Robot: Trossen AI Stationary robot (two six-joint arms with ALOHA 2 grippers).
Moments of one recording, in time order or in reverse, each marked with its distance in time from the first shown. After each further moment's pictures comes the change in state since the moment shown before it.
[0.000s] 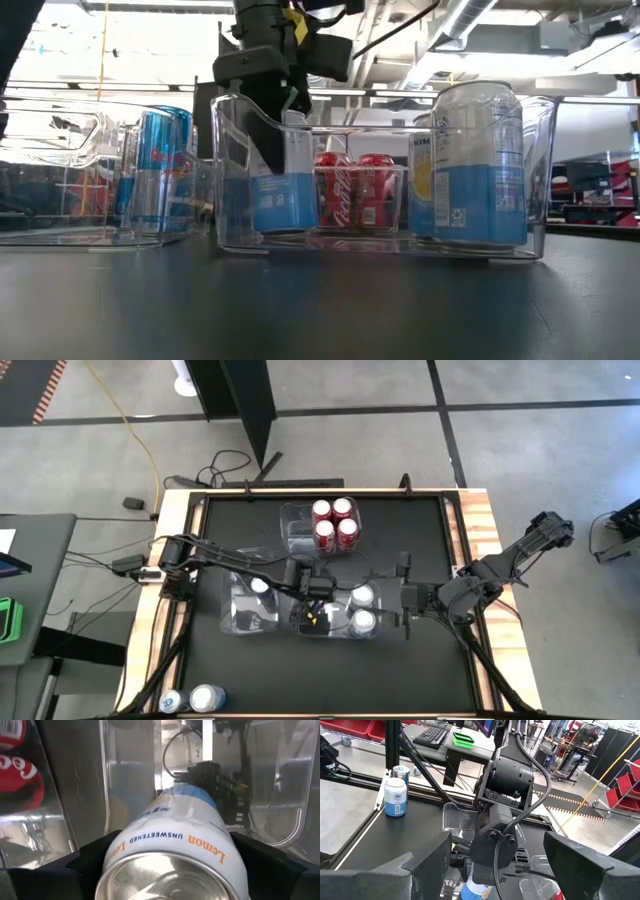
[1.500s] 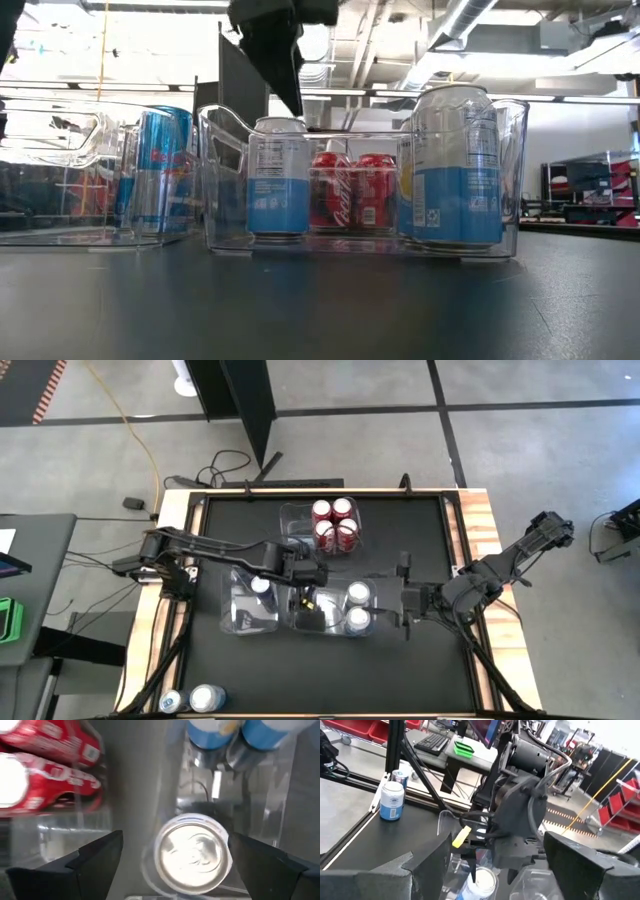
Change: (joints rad) left arm 0.021 -0.164 -0.001 0.047 -0.059 -0.034; right arm 0.002 0.001 0.000 0.068 -0.004 -0.127
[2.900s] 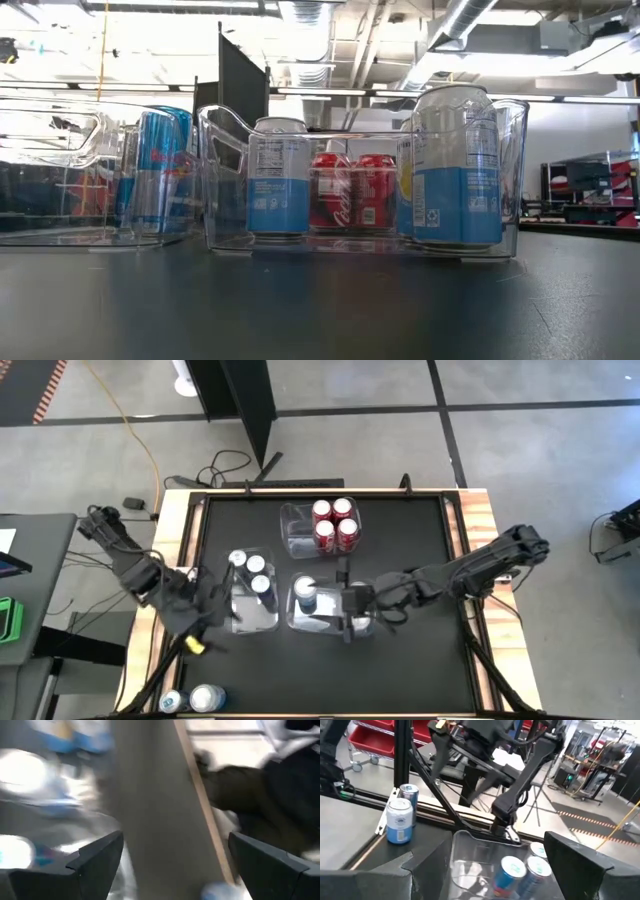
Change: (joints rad) left arm -0.622 -0.736 -0.427 0.097 0.056 -0.448; right arm -0.230 0.360 0.091 0.330 -0.346 0.024
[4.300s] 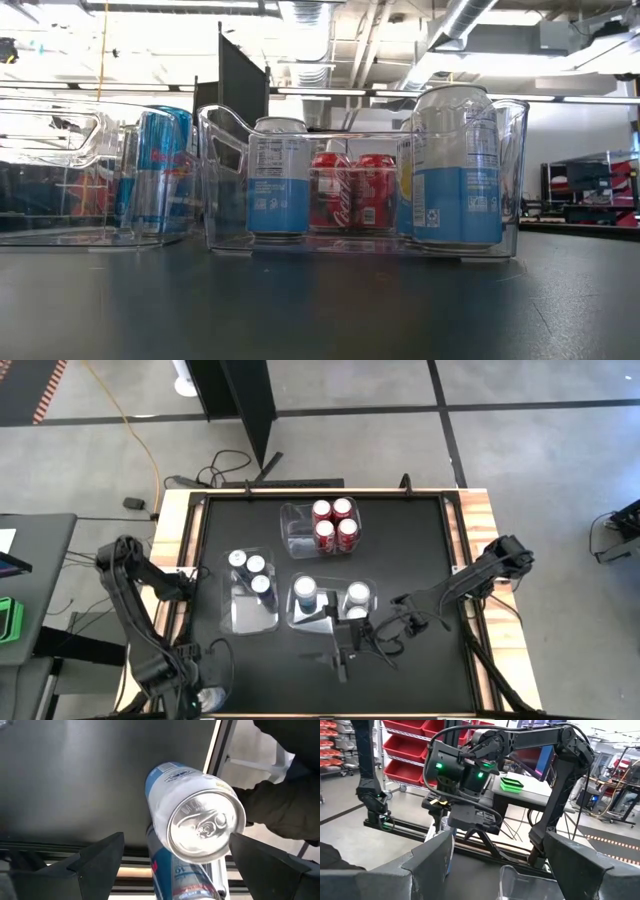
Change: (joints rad) left arm -0.357 0.518 0.144 -0.203 0.288 -0.786; right arm 0.130 0.169 0.114 0.176 0.015 0.025
